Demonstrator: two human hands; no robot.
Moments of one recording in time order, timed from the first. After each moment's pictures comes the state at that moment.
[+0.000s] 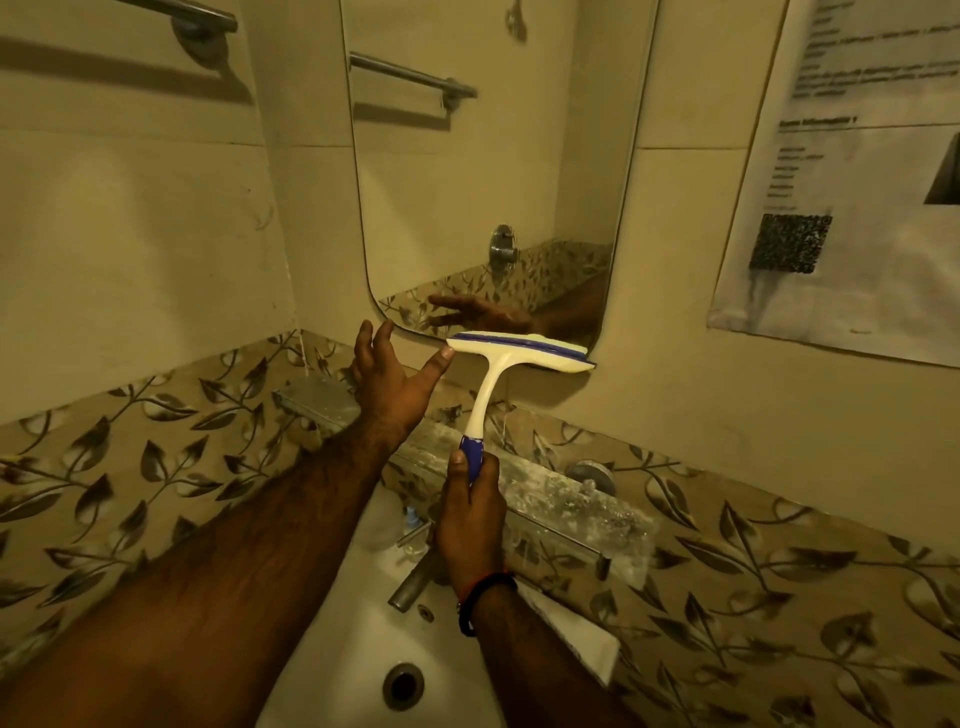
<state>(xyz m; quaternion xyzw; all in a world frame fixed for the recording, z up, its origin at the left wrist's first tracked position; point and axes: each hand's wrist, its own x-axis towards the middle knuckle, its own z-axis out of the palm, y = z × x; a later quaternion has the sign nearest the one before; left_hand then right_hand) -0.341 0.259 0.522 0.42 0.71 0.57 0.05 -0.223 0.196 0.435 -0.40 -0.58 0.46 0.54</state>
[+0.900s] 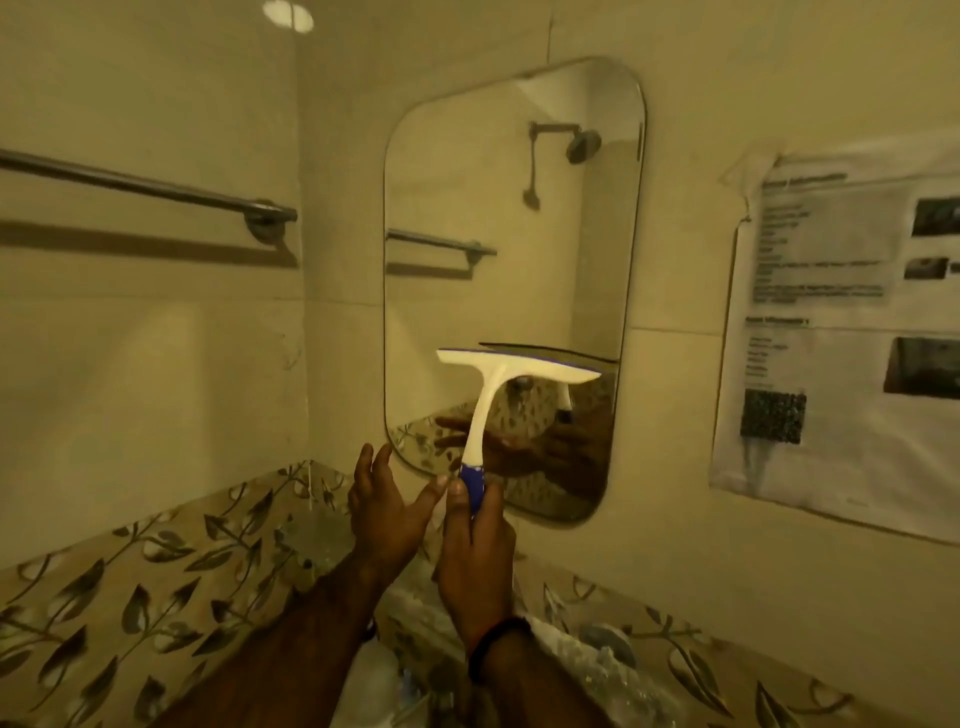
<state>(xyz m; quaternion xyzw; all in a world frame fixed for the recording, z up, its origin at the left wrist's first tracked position) -0.365 0.268 0.538 0.42 0.71 0.56 0.03 -0.241 0.231 0.546 -0.30 -0.64 0.37 0.61</state>
